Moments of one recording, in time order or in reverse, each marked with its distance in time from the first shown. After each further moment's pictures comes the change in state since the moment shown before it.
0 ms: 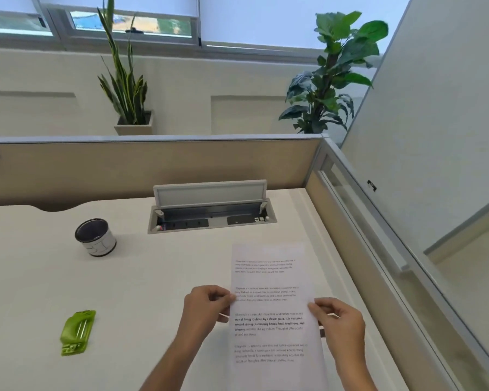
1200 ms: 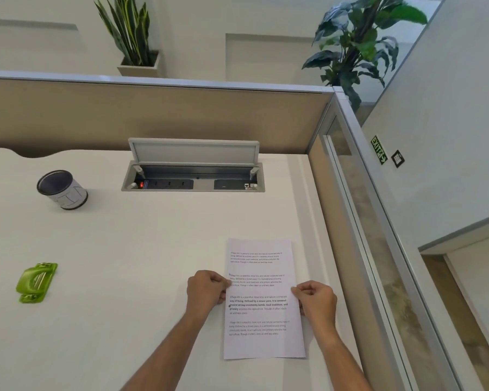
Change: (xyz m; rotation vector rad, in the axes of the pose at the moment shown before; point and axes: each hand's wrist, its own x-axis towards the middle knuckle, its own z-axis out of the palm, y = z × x) left_hand 0.058 -0.064 0.145 0.105 0.196 -0.299; right_hand 0.141 0.103 -0.024 -0.329 -0.217 0.161
